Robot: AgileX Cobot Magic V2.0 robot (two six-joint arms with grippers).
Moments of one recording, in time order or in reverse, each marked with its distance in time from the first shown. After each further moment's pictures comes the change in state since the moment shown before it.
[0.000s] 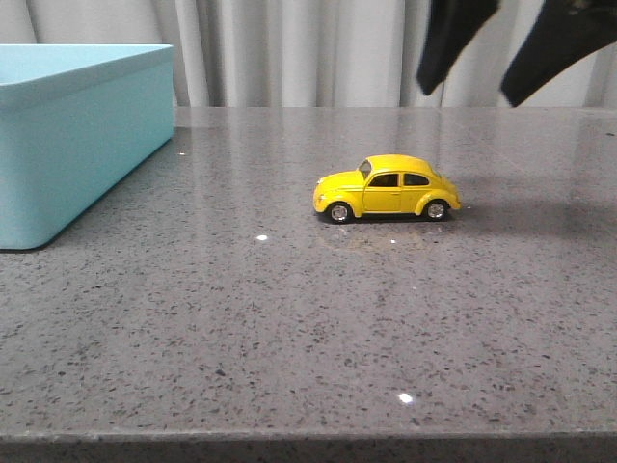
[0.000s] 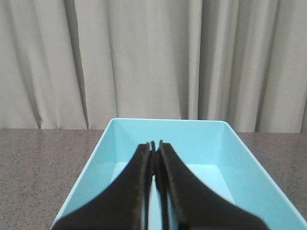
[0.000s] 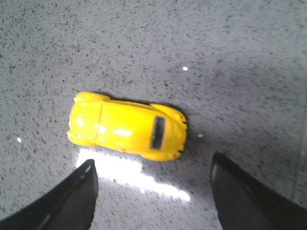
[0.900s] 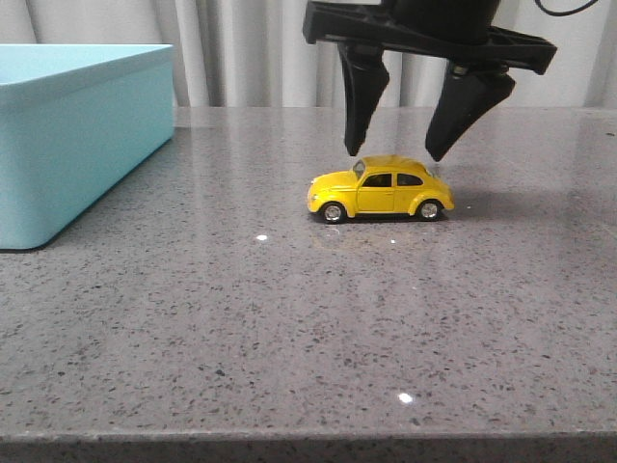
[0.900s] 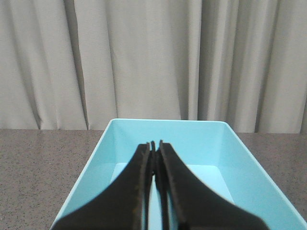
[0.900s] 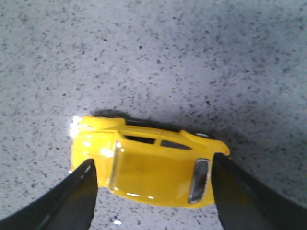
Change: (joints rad) left arm 0.000 0.000 0.000 0.000 -0.002 0.000; right arm 0.070 0.249 -0.194 -0.041 0.108 0.099
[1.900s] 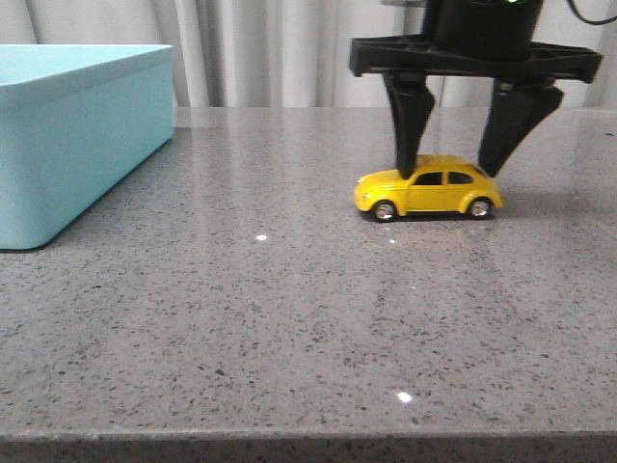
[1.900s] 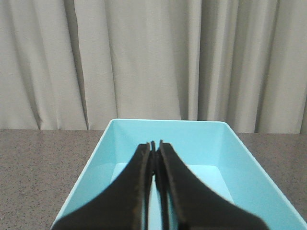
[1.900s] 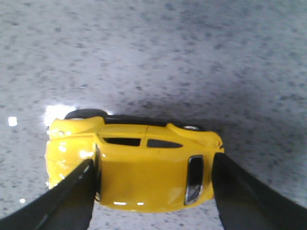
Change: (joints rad) left arm 0.000 0.000 0.000 0.000 0.000 0.000; right arm -0.067 0.034 -0.008 -0.072 0.102 0.029
